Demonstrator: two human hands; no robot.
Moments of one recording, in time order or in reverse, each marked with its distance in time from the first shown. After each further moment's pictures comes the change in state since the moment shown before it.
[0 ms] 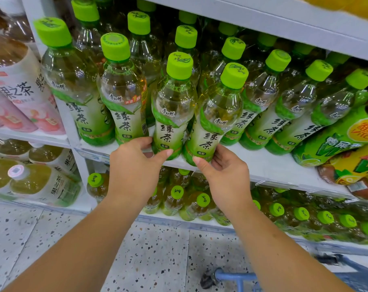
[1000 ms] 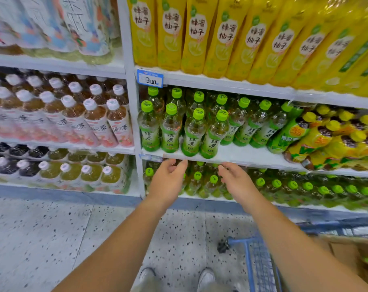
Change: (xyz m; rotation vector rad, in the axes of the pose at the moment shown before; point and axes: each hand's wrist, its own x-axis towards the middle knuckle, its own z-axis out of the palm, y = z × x) left_hand -0.086 0.061 -0.133 -0.278 -0.409 -0.358; right_hand -0.110 -0.122 -0.025 -0.266 -0.128 0.406
